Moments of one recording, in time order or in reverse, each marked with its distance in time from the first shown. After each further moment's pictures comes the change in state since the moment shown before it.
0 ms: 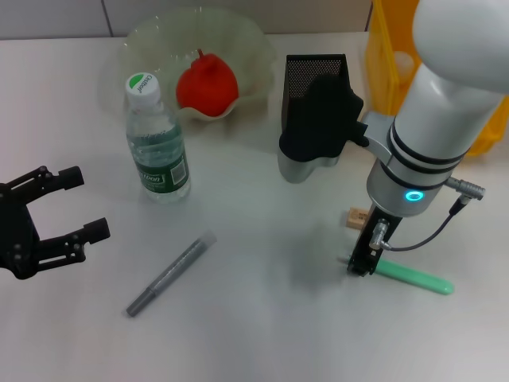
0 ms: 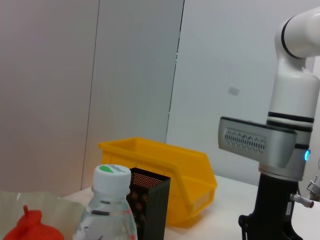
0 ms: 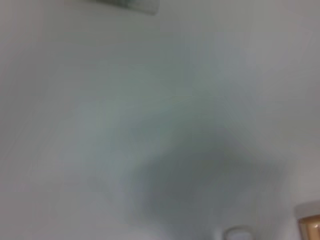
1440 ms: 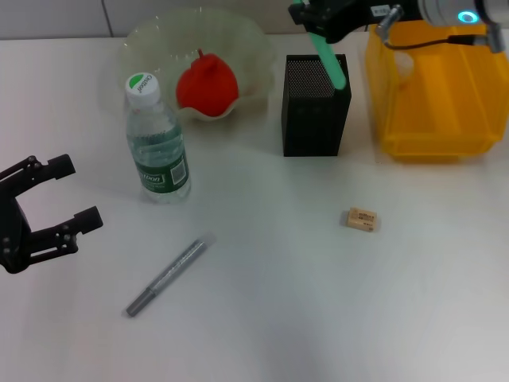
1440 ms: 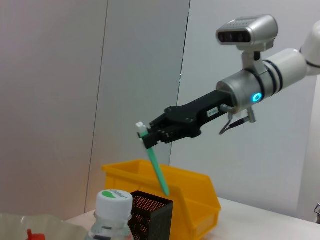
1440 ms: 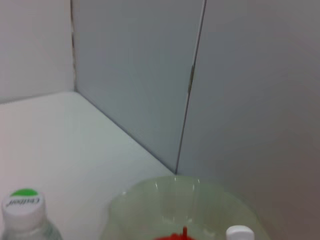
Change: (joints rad) left arm 0.004 -0.017 -0.076 -0.002 -0.001 0.052 0.006; right arm -0.253 -0.012 0.473 -0.349 0.310 0.476 -0.435
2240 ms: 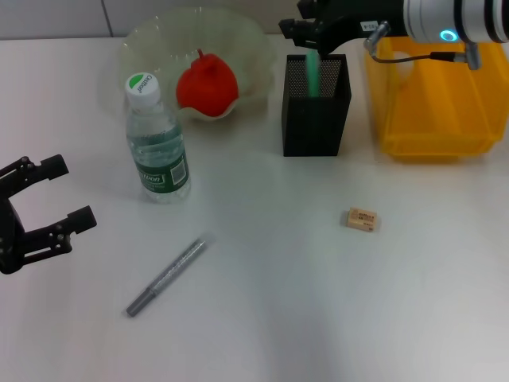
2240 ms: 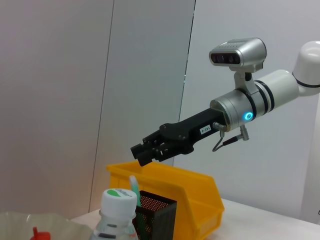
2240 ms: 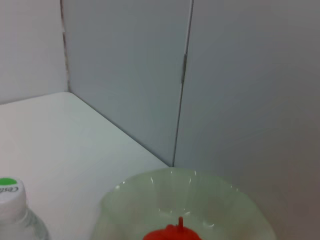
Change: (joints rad) left arm 0.007 0.003 -0.015 0.001 0.003 0.006 -0.006; right arm 0.026 0.001 0.016 0.191 0.107 0.102 -0.133
